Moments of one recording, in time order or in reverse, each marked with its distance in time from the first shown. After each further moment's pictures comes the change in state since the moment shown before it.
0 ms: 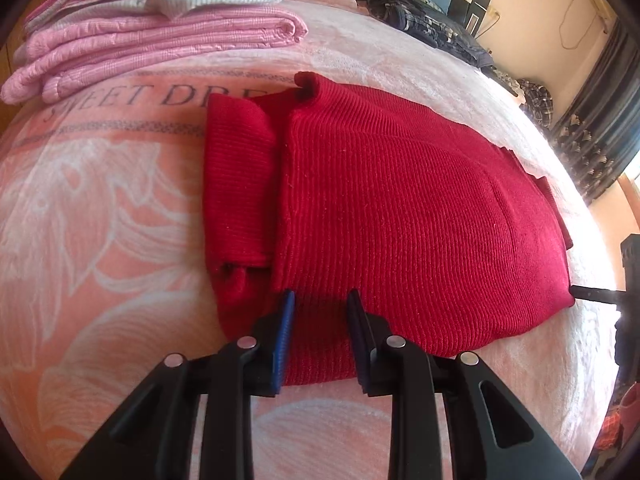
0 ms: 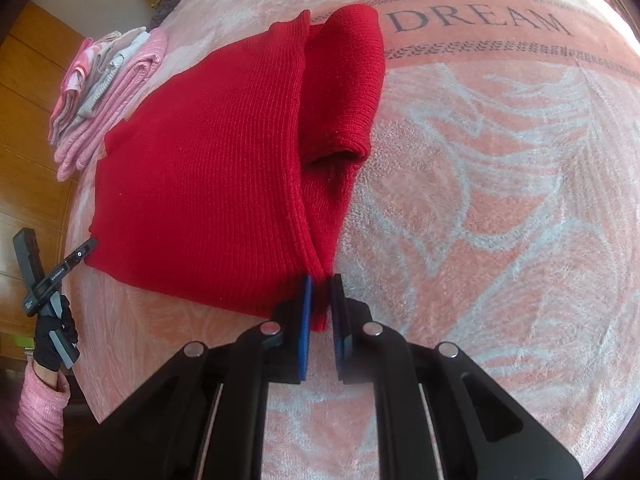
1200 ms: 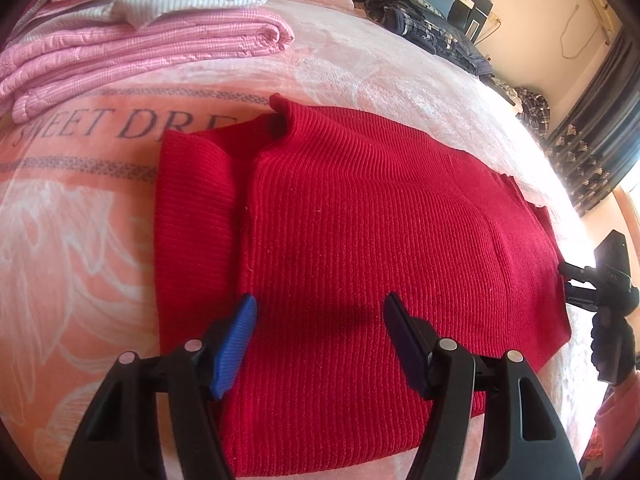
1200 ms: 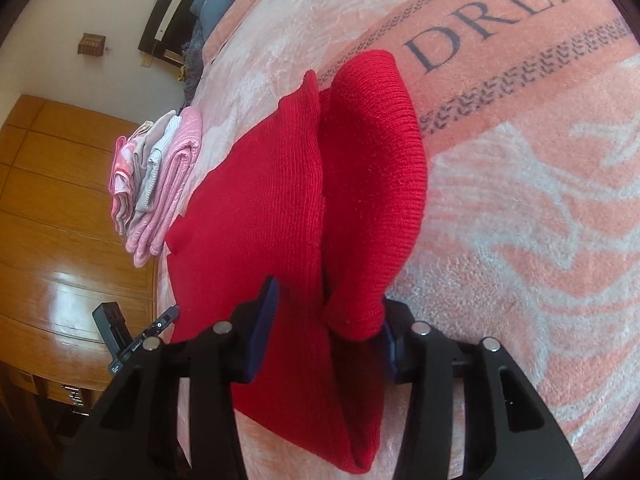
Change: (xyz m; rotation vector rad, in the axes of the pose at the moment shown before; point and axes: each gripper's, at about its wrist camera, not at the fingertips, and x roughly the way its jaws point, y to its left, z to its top) left arm 0.029 -0.012 0.047 -0.015 0.001 -0.039; right arm 0.031 -0.029 0.073 0.198 -0.087 0.341
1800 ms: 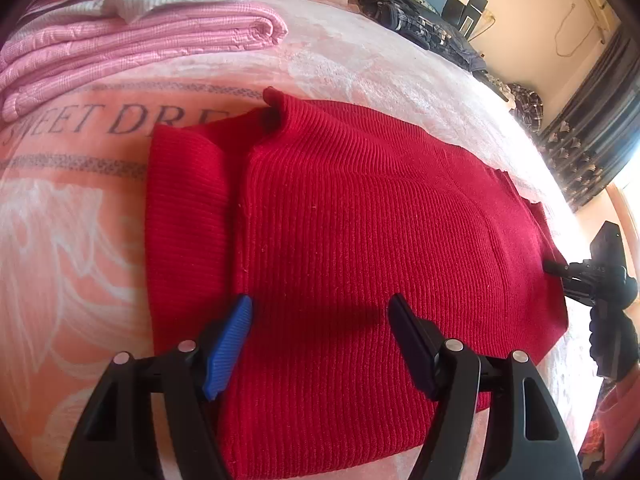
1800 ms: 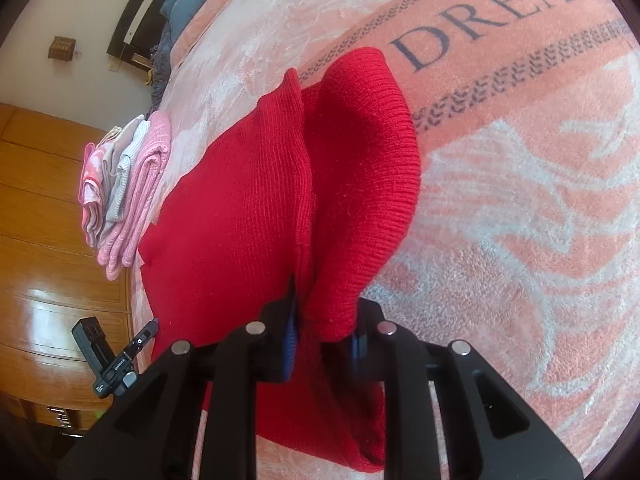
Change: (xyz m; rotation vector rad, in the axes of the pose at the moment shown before) left arm 0.002 0.001 0.002 0.000 0.021 -0.037; right arm 0.004 0.019 -0.001 0.041 -0.020 -0.128
